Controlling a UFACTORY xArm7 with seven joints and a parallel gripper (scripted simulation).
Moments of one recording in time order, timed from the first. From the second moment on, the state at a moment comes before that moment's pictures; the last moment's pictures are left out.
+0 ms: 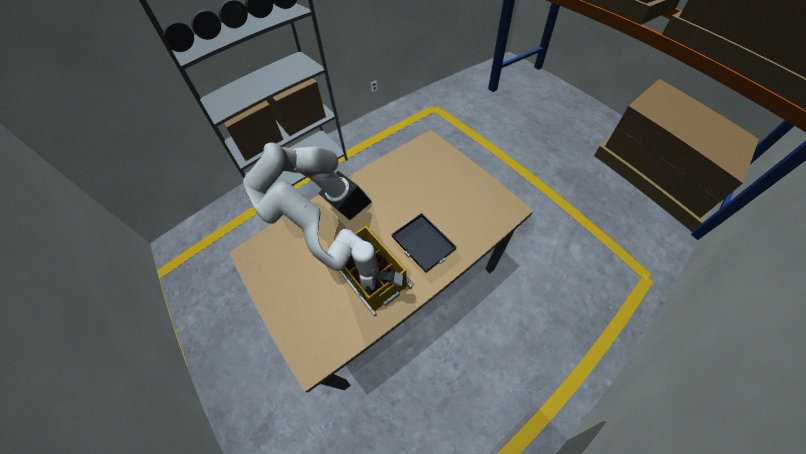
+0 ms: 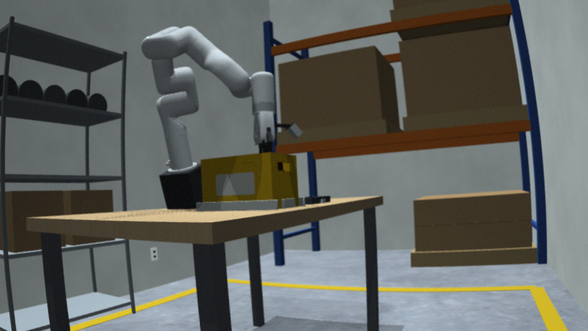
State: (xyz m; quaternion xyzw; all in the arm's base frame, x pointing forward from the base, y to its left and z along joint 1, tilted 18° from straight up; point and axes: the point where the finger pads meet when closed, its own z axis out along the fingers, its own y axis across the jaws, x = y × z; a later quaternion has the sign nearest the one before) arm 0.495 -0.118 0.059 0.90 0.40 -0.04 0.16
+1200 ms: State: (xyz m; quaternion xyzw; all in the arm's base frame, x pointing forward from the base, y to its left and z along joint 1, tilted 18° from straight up) arm 0.495 -0.118 0.059 0.90 0.40 -0.04 0.16
